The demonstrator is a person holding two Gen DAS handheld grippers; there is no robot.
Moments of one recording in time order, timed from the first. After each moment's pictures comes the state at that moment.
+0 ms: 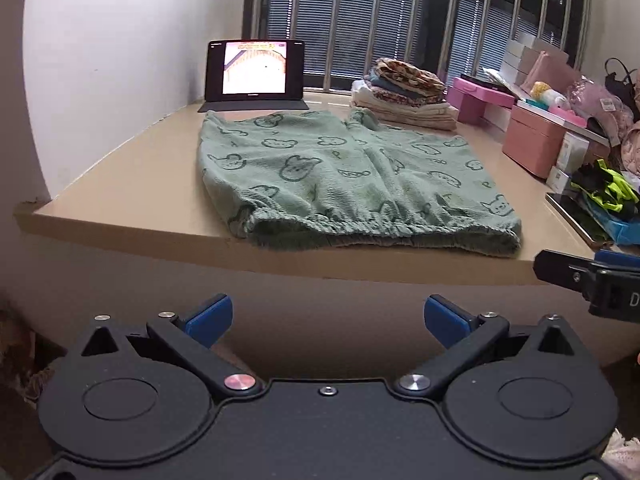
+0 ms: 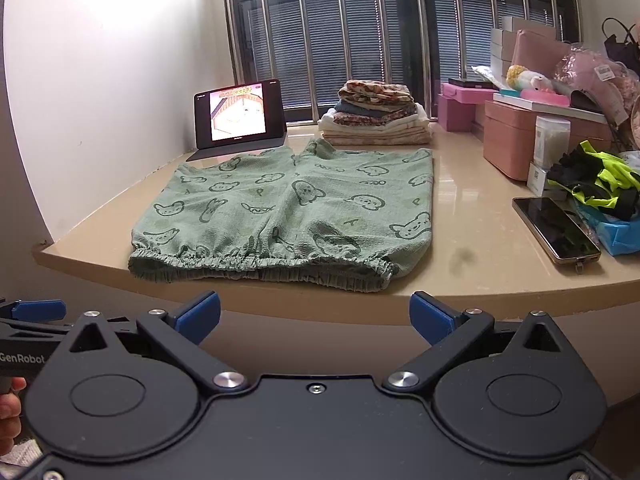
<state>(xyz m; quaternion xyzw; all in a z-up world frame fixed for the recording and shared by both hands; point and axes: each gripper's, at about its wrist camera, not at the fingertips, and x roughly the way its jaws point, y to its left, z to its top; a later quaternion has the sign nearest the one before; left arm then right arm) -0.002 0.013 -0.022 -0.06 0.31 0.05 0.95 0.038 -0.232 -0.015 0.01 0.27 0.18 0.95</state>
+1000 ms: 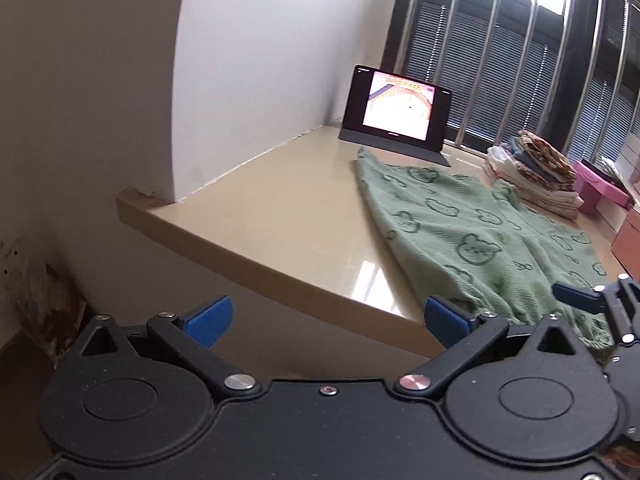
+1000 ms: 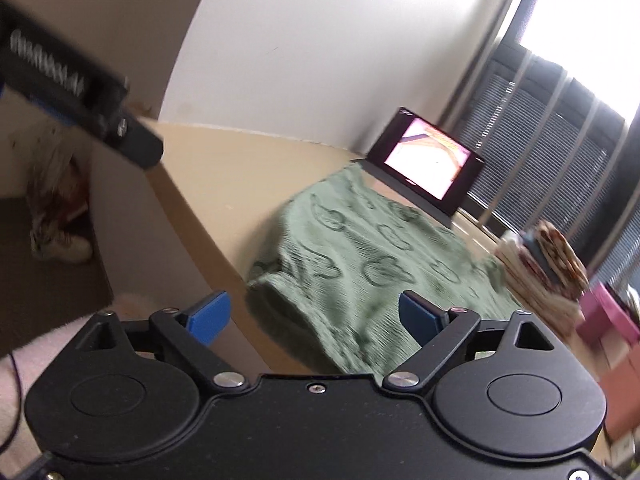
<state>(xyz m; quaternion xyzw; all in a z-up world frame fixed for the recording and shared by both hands) 0.016 0.176 -0.011 -0.14 0.27 0.19 0.93 0.085 -0.024 -0.052 -0.31 0.14 0.36 0.87</state>
